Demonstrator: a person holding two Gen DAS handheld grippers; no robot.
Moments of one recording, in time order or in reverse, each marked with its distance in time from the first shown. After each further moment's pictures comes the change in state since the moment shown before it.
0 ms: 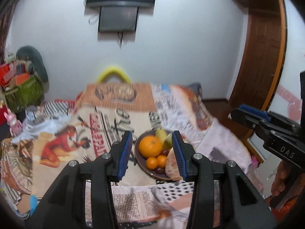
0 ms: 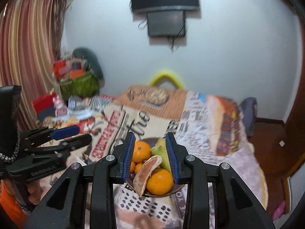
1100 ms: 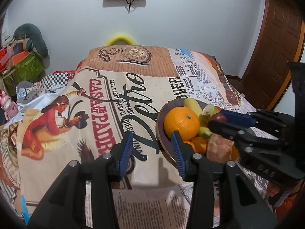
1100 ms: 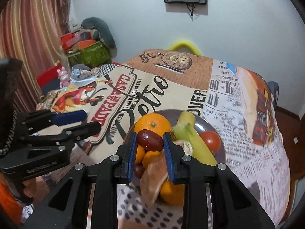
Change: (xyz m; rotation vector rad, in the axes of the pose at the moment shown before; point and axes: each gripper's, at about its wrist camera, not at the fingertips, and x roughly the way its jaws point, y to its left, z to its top) left arm 0.138 0.060 -0.047 -0.038 0.252 0.049; right arm 0.160 0.017 -0.047 -0.090 0.286 0.111
